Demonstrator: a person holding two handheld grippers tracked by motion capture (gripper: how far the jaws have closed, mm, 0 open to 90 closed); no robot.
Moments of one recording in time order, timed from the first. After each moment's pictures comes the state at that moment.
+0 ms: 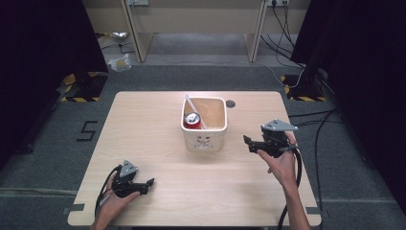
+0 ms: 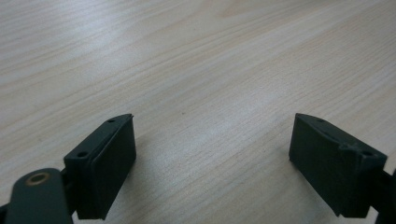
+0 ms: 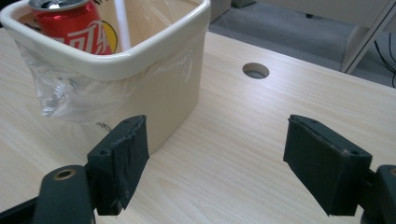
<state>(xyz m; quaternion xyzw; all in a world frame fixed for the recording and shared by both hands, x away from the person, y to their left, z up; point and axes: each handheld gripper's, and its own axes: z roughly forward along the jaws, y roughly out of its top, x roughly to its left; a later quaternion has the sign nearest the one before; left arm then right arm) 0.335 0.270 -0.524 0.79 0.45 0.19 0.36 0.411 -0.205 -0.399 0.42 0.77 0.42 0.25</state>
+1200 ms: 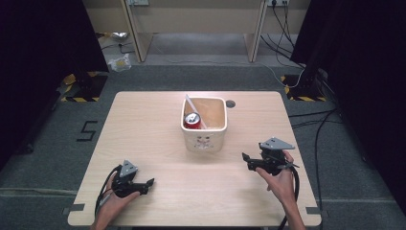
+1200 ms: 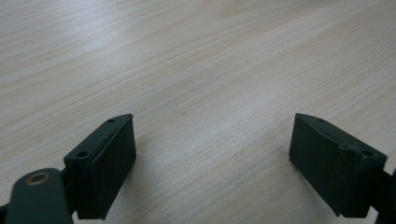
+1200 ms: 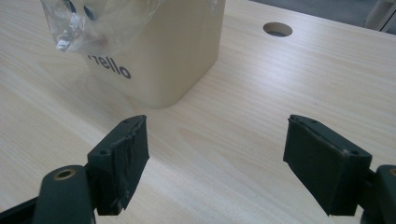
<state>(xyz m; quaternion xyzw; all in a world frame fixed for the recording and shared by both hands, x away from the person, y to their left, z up) 0.335 0.270 -0.524 0.79 0.45 0.19 0.36 0.380 -0.207 -0.442 0.42 0.78 0.41 0.22</state>
